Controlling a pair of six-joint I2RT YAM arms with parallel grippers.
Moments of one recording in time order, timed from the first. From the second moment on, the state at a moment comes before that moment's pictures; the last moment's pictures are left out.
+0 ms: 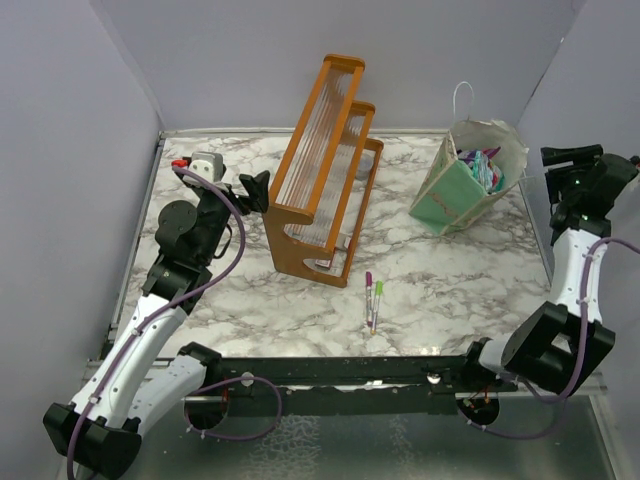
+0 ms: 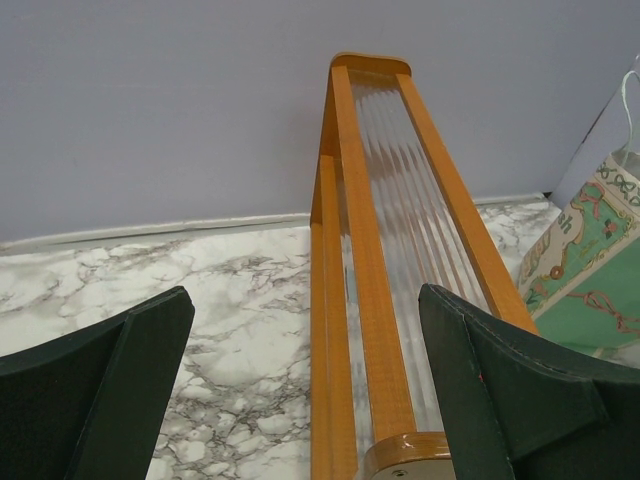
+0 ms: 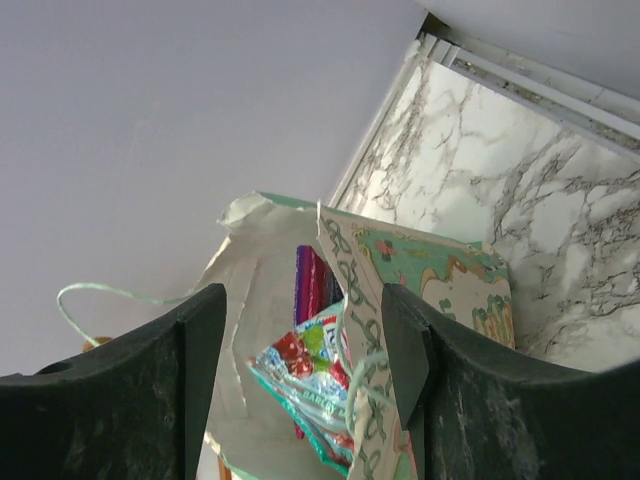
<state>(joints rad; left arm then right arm) -0.40 0.83 0.85 0.11 -0.10 -0.14 -0.53 1.23 1.02 -0.01 -0.20 0.95</state>
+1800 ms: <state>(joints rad) -0.40 0.83 0.85 0.11 -0.09 -0.15 -0.53 1.38 1.24 -0.50 -0.21 1.03</state>
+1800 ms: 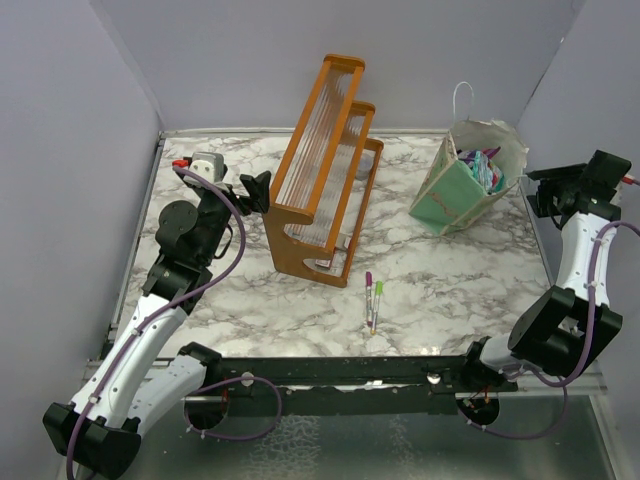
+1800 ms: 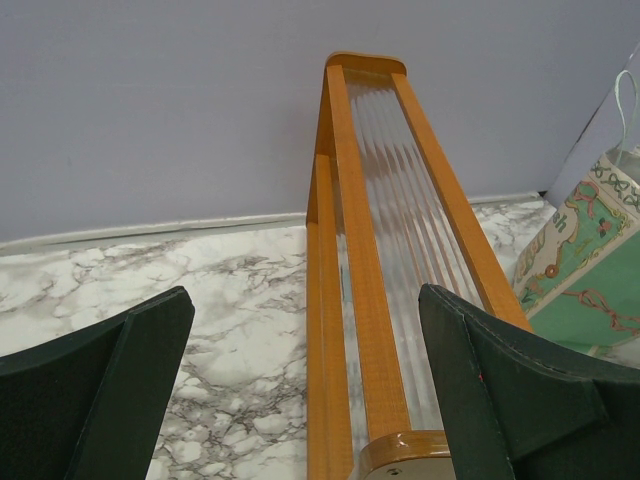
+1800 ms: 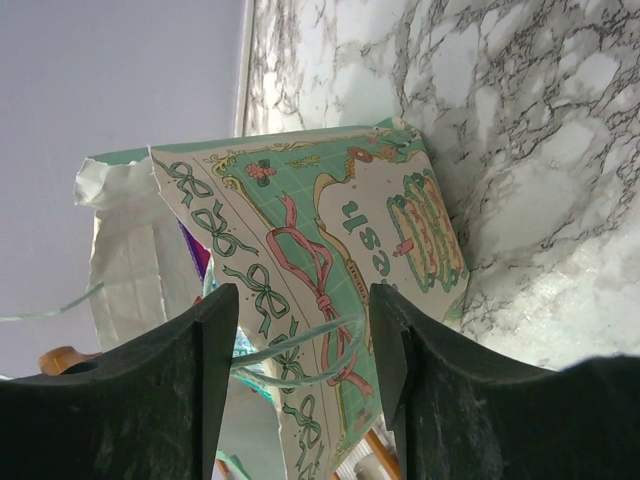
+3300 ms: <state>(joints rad) -0.40 0.84 0.85 0.11 -0.09 -0.15 -0.53 1.32 1.25 -0.50 -0.21 1.06</state>
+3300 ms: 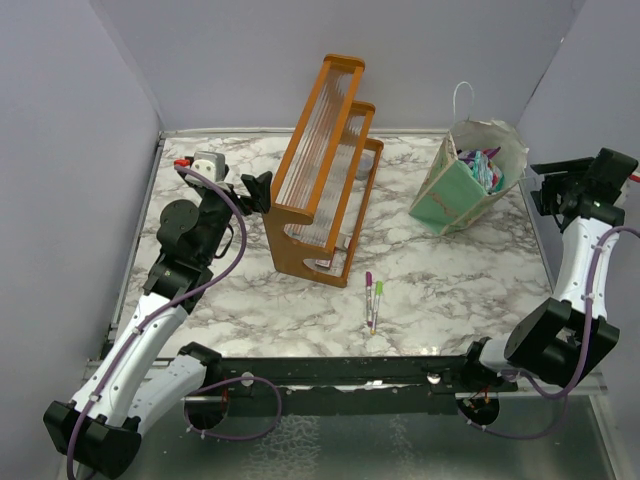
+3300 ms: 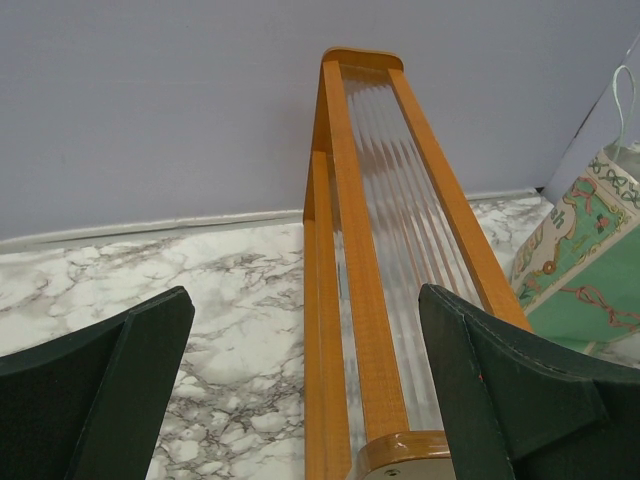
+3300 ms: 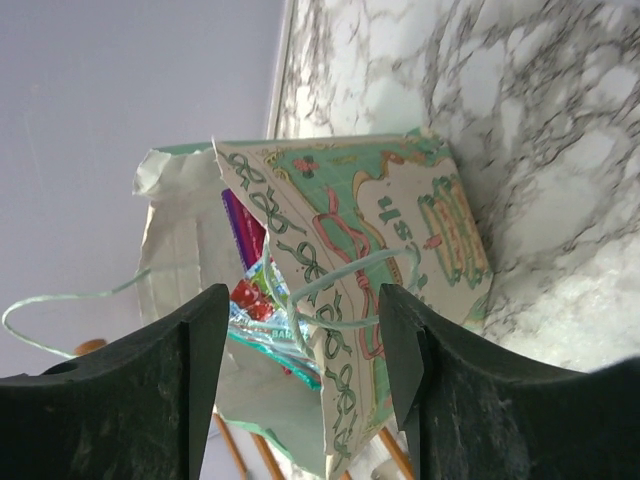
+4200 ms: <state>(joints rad) -0.40 0.85 0.85 0.11 -0.08 -0.15 -0.53 1.44 1.20 -0.31 -0.28 1.23</state>
